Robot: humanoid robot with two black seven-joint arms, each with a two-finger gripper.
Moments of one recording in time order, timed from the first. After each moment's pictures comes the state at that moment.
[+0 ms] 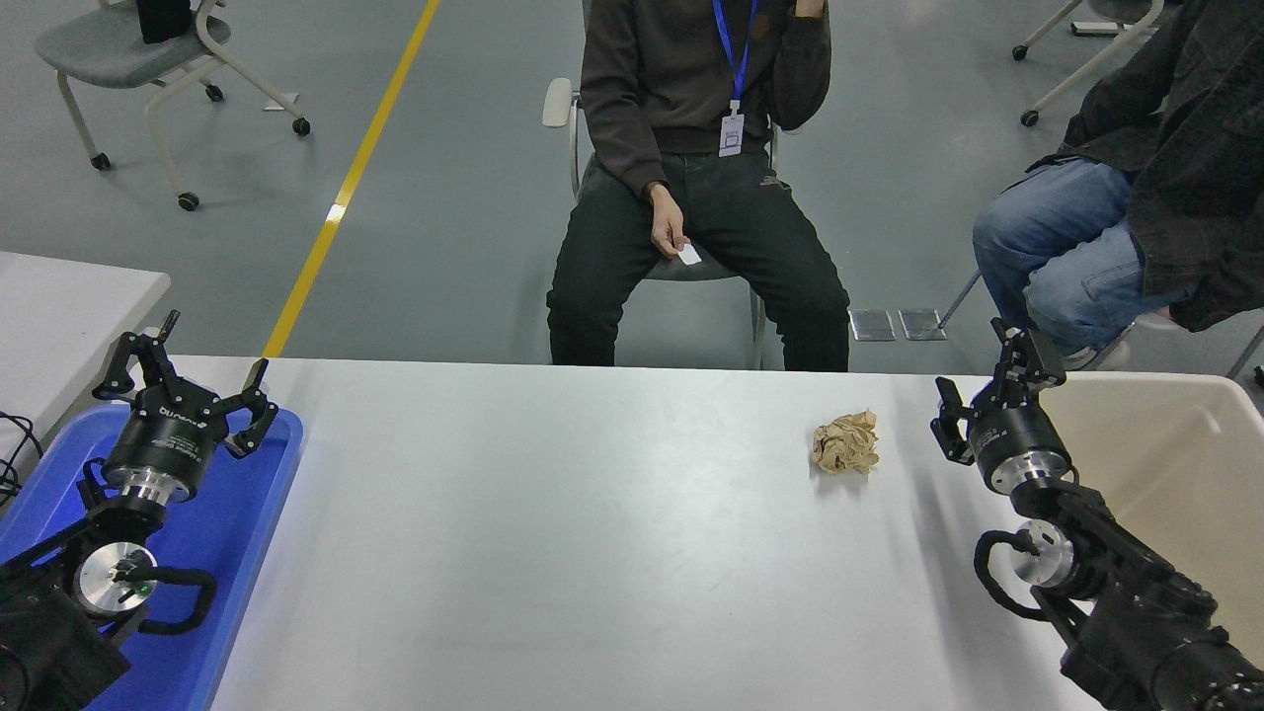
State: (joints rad) left arm -0.56 0.46 -0.56 -0.39 -0.24 -0.68 -0.60; right arm 0.56 -0.20 0.91 0.52 -0.39 0.06 0.50
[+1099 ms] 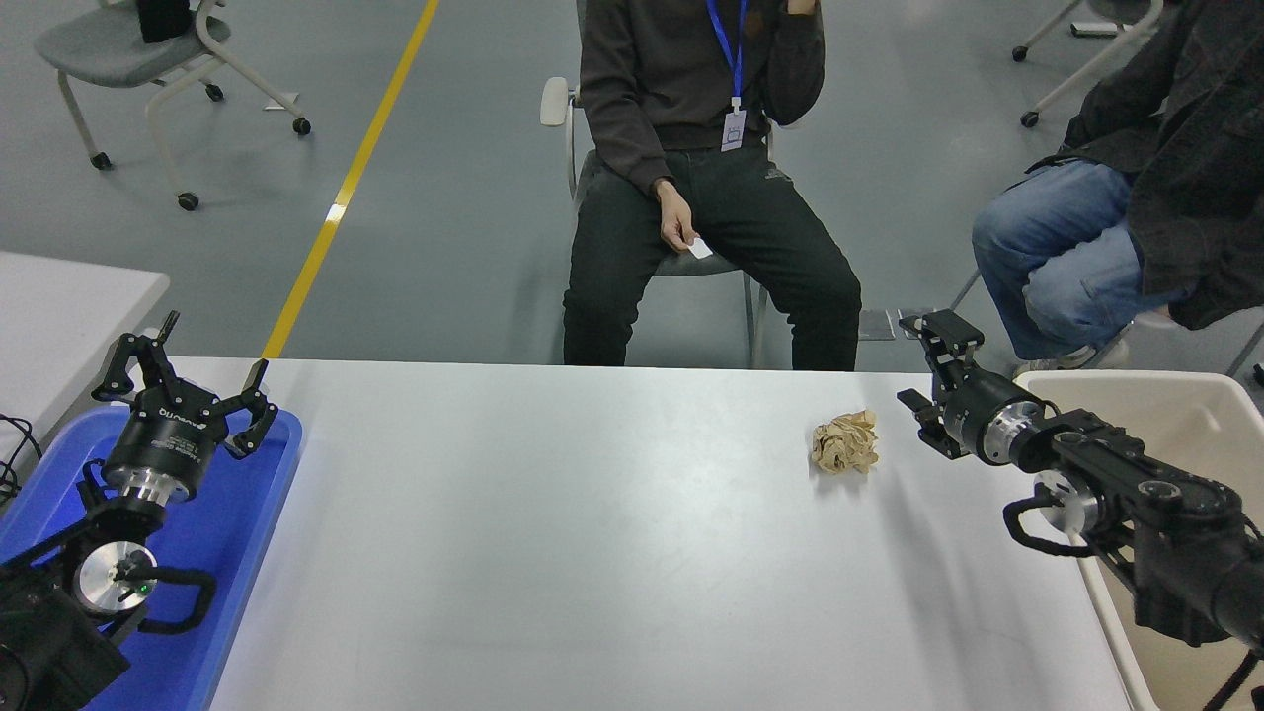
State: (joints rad) left arm -0.56 0.46 -0.56 -0.39 -0.24 -0.68 -0.60; right arm 0.87 -0.38 0.19 0.61 -0.42 0.06 0.22
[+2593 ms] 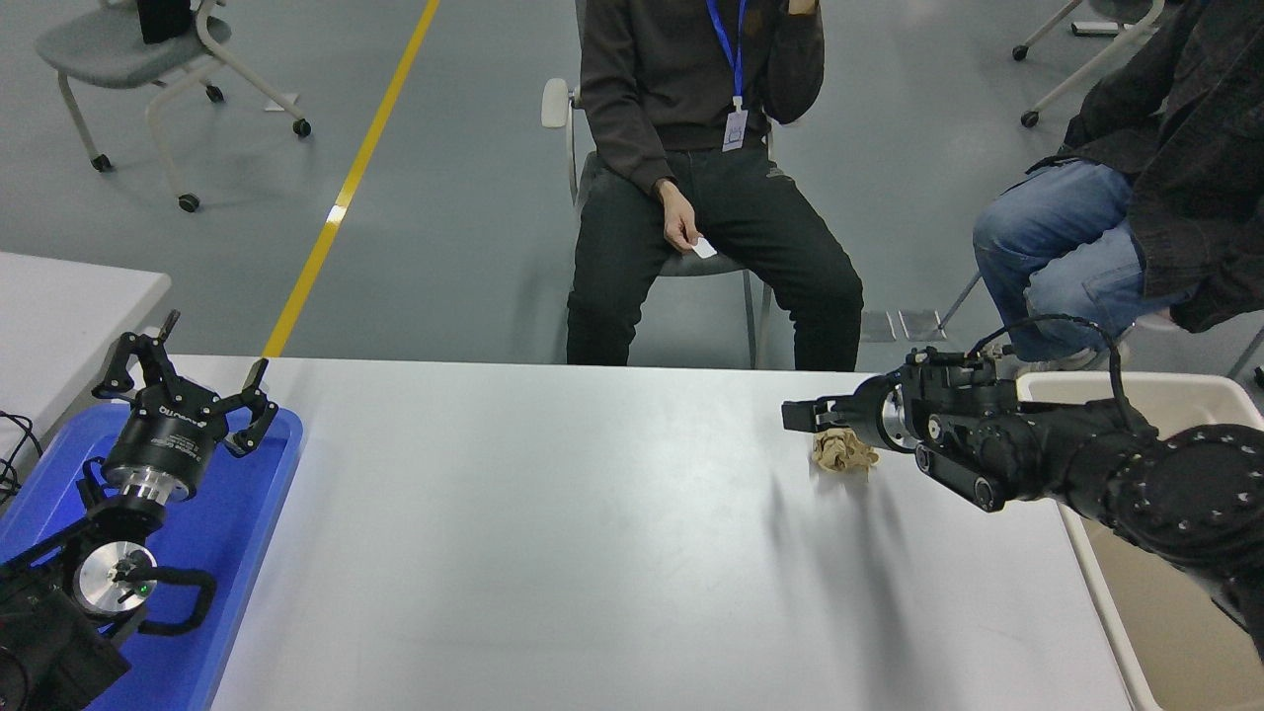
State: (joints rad) left arm -0.56 0.46 -0.56 -0.39 -0.24 -0.68 -0.60; right arm 1.11 -0.04 -0.73 0.34 -0.80 0.01 0.22
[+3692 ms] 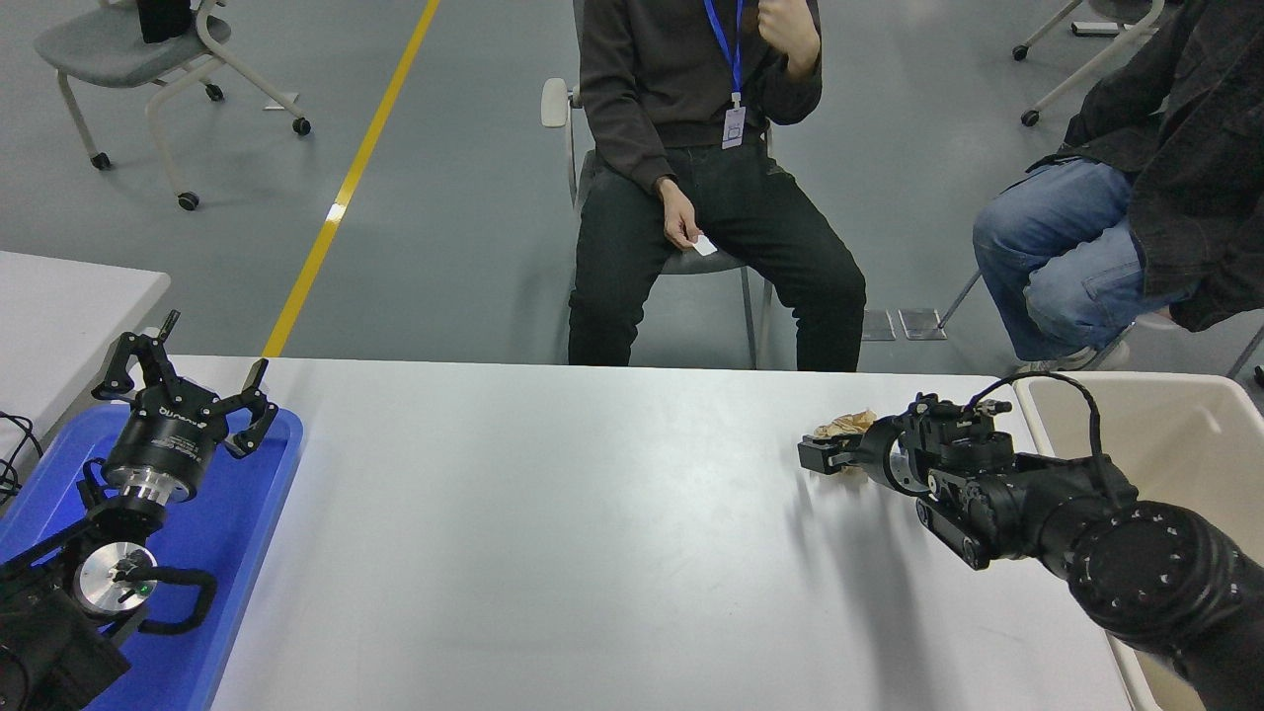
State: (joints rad) left arm -0.56 0.46 -0.56 -0.39 -0.24 -0.68 -0.60; right arm 0.95 0.00 -0.76 0.16 -0.80 -0.06 0.22
